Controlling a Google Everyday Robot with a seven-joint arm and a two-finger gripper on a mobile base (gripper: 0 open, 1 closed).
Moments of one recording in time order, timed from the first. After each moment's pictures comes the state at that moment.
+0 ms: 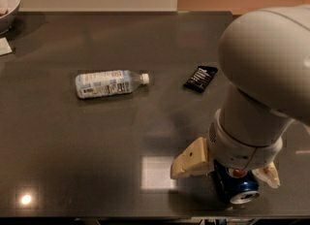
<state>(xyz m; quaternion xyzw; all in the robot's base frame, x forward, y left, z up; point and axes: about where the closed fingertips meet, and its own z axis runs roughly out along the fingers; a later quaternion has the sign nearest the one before) 0.308 -0.126 0.847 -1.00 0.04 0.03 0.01</state>
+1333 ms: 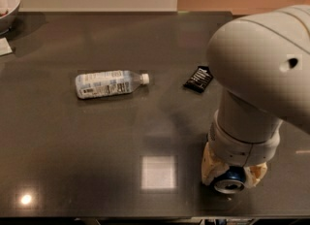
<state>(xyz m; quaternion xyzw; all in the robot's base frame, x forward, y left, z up) 0.315 -0.145 0.839 -1.00 0.06 0.03 -0.04</state>
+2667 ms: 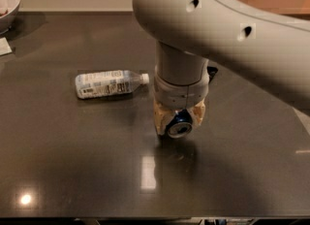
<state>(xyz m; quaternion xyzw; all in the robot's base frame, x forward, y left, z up) 0.420 -0.059 0.866 -1.00 -0.09 -0.03 -0.03</state>
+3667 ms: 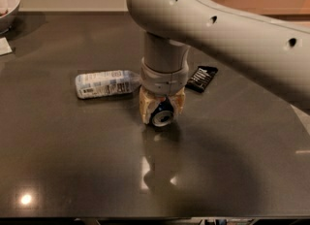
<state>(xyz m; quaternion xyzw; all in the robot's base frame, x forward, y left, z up) 0.471 -0.020 0.845 -0.99 -0.14 -0.01 0.02</state>
